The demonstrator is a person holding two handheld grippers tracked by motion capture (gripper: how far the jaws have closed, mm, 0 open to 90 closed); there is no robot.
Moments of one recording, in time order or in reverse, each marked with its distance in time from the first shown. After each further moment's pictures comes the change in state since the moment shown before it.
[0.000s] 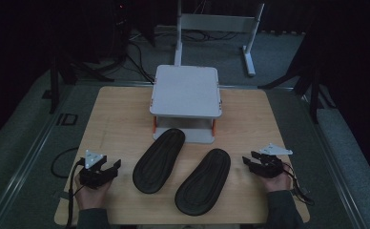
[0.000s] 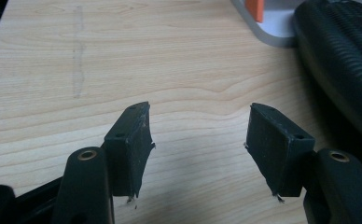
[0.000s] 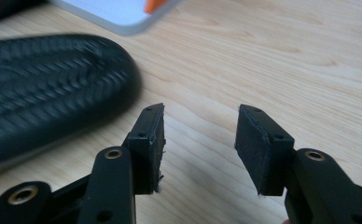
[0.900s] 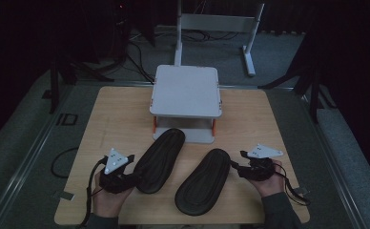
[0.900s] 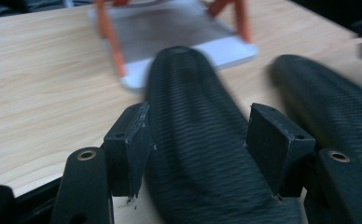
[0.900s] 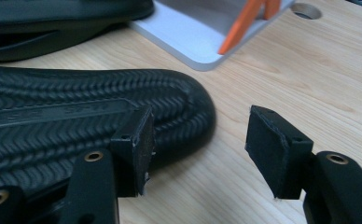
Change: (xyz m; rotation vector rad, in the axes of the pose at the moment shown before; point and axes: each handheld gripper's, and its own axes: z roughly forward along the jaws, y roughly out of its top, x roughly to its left) left arm -0.099 0.047 -0.047 -0.049 -0.259 0.156; right arm 0.050 0.028 -0.015 -0.025 0.093 -0.150
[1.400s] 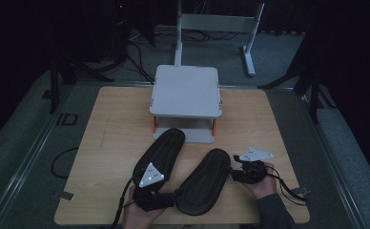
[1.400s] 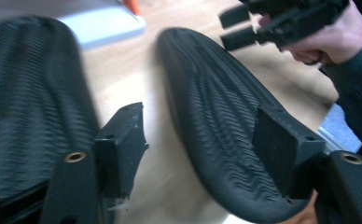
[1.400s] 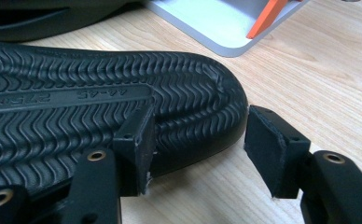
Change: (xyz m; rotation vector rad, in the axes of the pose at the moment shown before) left arm -0.078 -0.011 0.030 0.099 -0.265 -0.009; right arm 0.010 -0.009 0.018 0.038 0.036 -0.008
